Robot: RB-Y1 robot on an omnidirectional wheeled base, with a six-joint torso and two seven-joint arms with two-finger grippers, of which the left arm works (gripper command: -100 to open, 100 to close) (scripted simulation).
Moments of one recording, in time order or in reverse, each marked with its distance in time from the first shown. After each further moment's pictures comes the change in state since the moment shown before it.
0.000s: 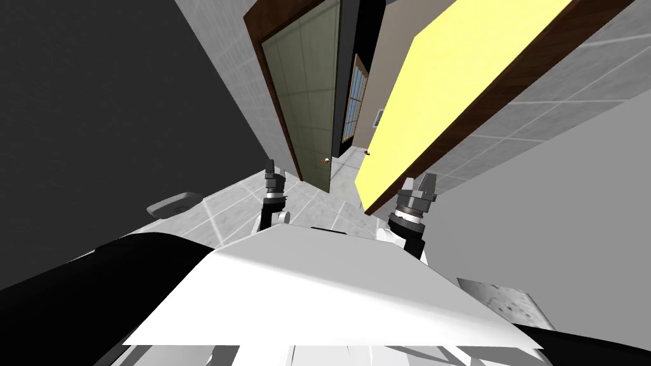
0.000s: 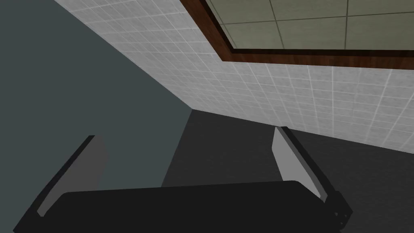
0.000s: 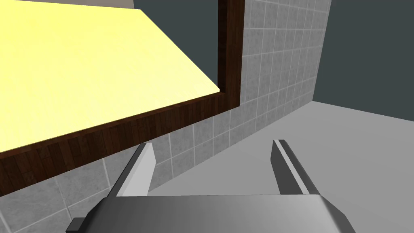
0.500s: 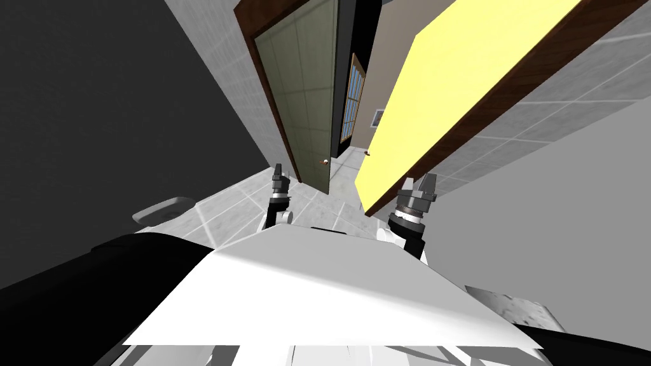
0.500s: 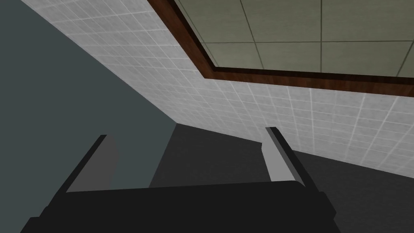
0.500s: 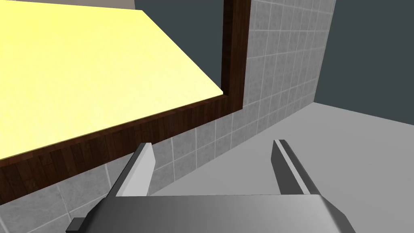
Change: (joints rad) arm -0.041 0.023 -0.020 0.106 0.016 -0.025 0.000
